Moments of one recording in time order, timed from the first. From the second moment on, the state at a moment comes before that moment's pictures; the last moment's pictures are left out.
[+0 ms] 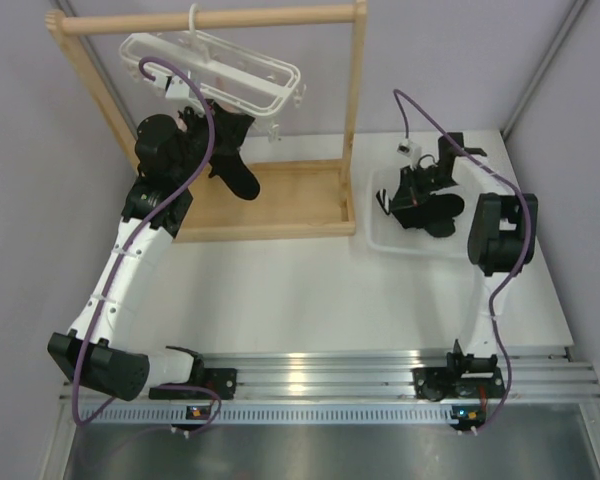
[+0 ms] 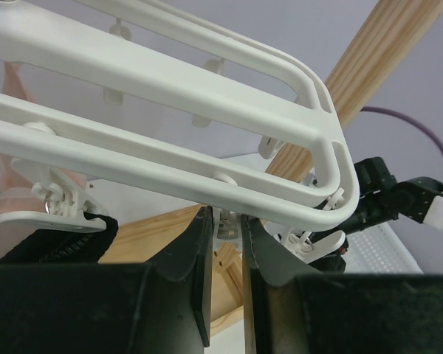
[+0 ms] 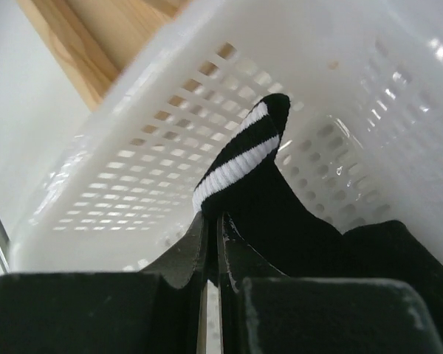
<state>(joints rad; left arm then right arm) -0.27 1.29 1.46 -0.08 0.22 -0.36 -0.02 2.10 1.72 -0.83 -0.88 -0.50</state>
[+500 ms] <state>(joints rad) -0.27 1.29 1.46 -0.08 0.22 -0.36 0.00 2.07 1.57 -0.69 -0.44 -0.49</state>
